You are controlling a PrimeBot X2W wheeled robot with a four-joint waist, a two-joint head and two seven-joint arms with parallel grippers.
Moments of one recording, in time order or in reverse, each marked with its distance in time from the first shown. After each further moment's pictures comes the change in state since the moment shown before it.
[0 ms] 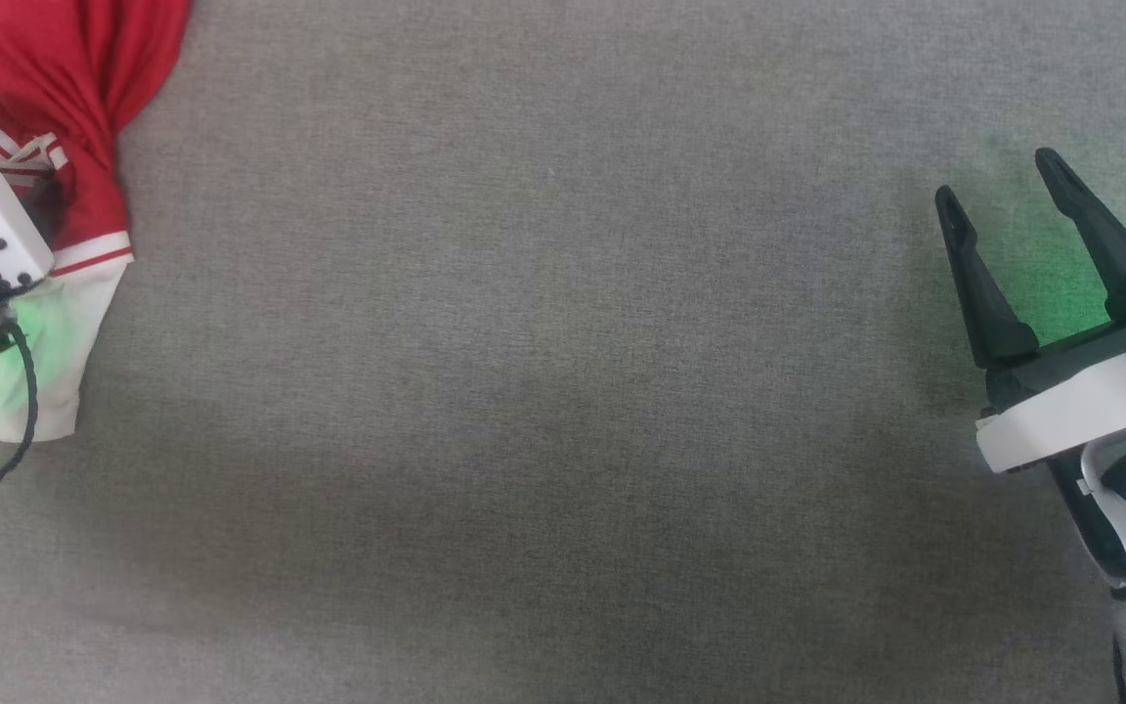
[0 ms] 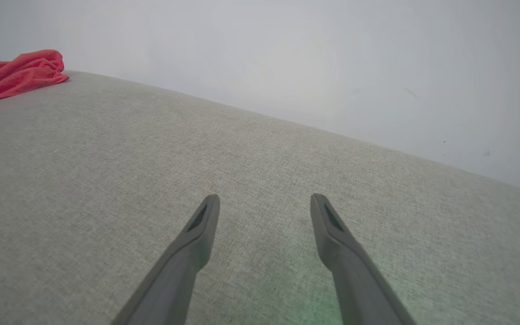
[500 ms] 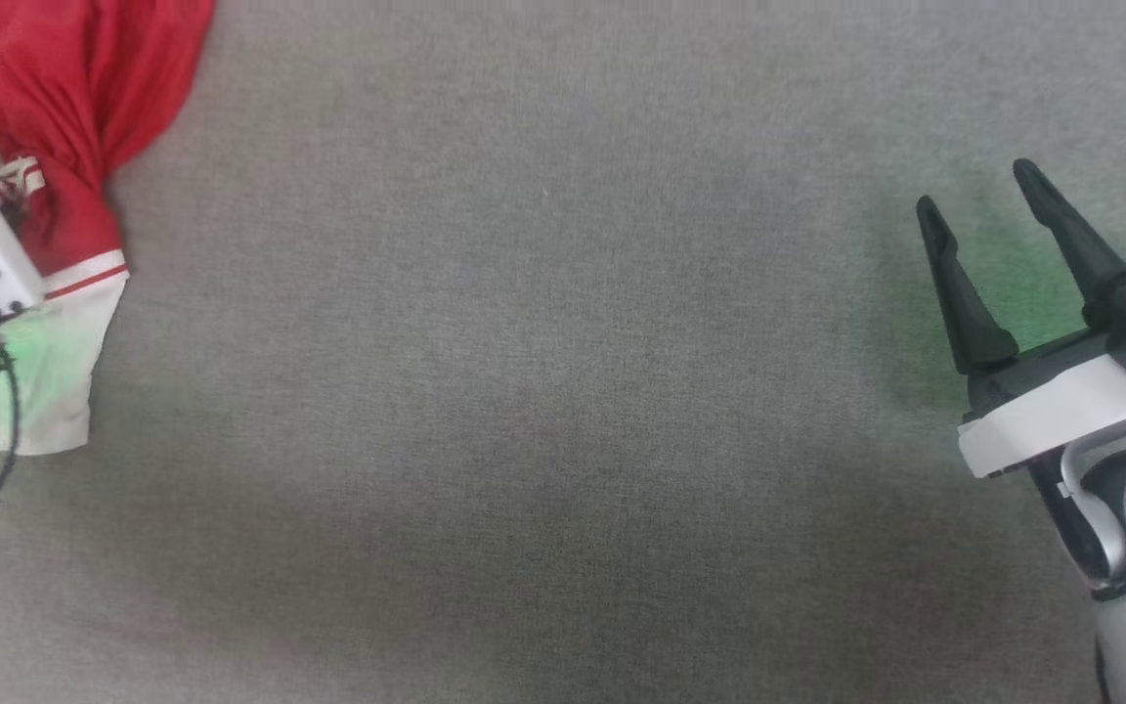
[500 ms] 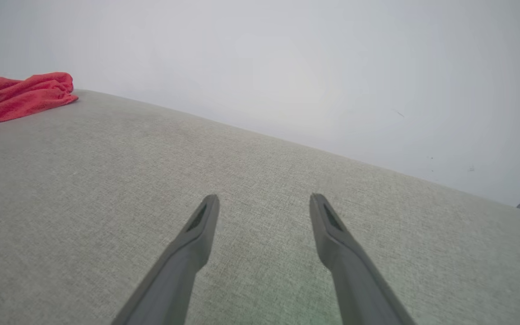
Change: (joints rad) left arm -0.044 0.016 -0.030 0.145 0.010 -0.042 -0.146; right arm -0.006 0.014 0.015 0.037 0.010 0.000 -0.012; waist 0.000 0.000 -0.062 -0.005
